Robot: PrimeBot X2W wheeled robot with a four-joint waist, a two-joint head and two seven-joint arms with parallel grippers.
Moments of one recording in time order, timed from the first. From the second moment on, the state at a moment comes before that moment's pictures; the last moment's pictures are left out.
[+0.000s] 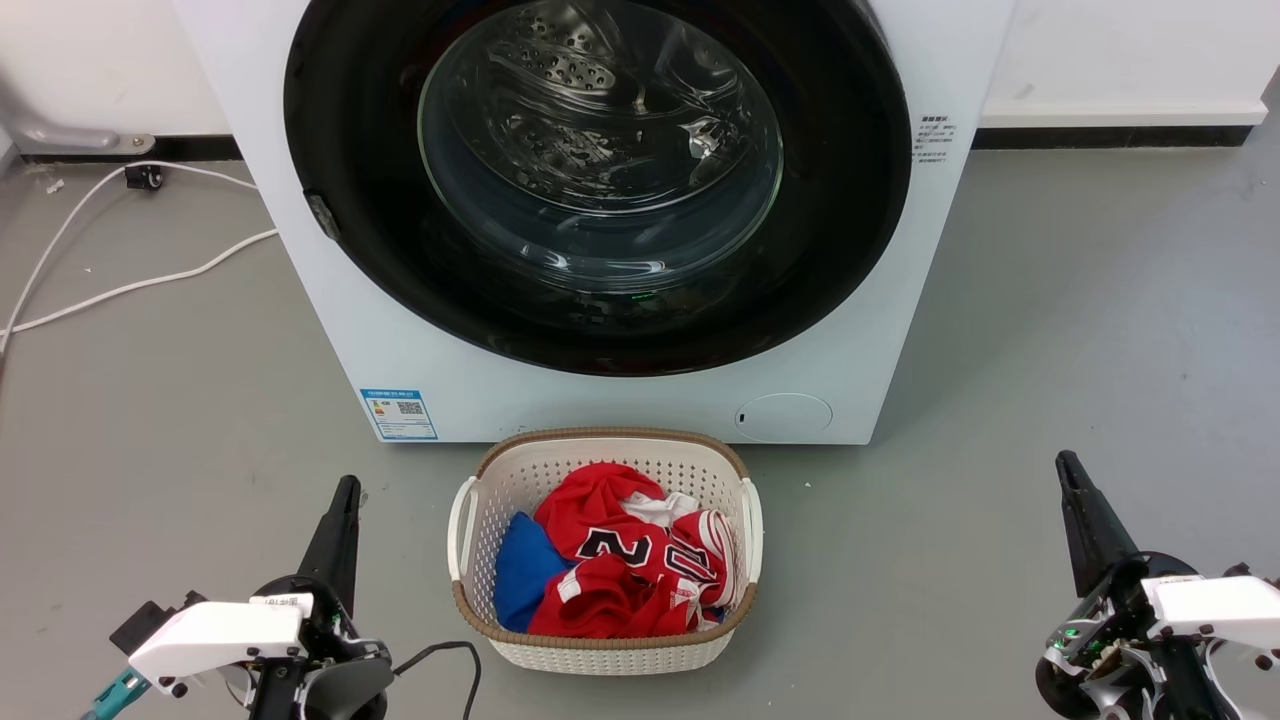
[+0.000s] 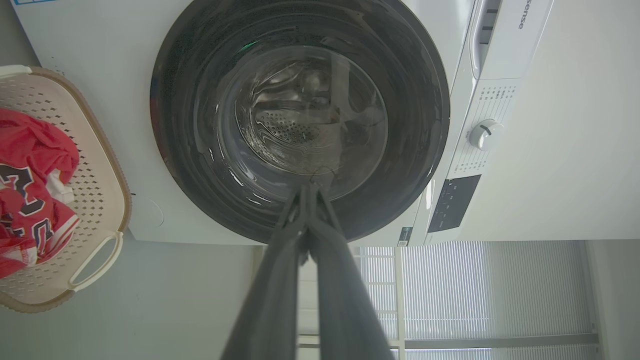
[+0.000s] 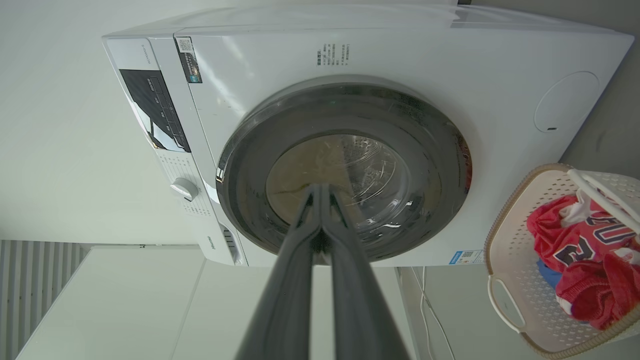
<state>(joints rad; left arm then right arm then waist) -0.10 0.06 0.10 0.25 -1.62 -0.13 0.10 -0.10 -0.07 -0.09 0.24 1.63 0.13 0.10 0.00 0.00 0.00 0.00</state>
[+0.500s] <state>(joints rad) -0.10 0.06 0.10 0.25 -1.62 -0.13 0.10 -0.10 -0.06 -0.10 0.25 1.63 0.13 0.10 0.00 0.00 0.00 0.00</state>
